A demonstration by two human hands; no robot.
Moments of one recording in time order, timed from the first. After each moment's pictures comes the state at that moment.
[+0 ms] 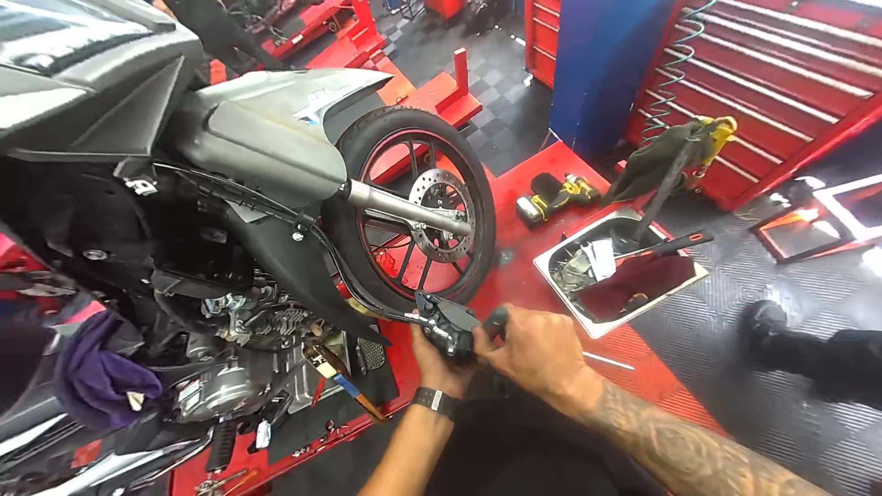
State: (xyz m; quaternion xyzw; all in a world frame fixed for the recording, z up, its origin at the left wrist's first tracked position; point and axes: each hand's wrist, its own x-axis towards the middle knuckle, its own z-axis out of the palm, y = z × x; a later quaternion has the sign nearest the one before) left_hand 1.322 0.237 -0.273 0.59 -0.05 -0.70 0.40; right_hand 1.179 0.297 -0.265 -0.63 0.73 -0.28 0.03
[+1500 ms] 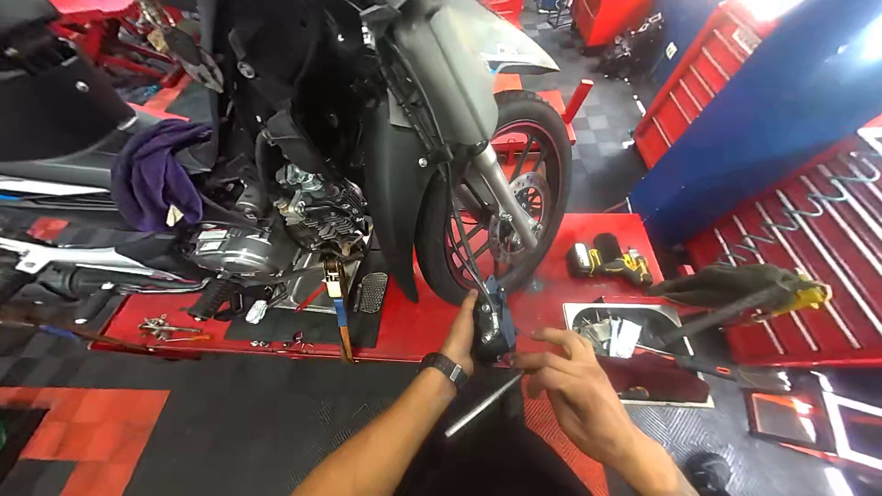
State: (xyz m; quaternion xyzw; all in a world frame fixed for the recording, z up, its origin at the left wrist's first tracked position) left_hand 1.346 0.224 -0.300 0.57 -0.12 -0.73 0.35; right_hand 1.145 0.293 -0.266 -0.83 0.35 -0.36 0.25
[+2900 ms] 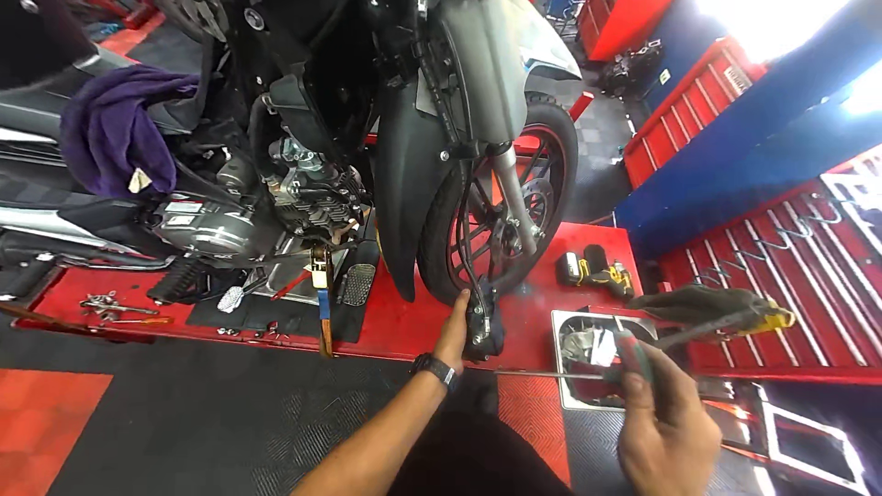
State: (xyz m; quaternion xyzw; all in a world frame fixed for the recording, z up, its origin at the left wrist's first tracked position) left_hand 1.361 0.221 -0.328 0.61 -0.14 -0.69 0.37; right_hand 1.136 0.316 -0.224 -0.64 0.61 -0.46 0.10
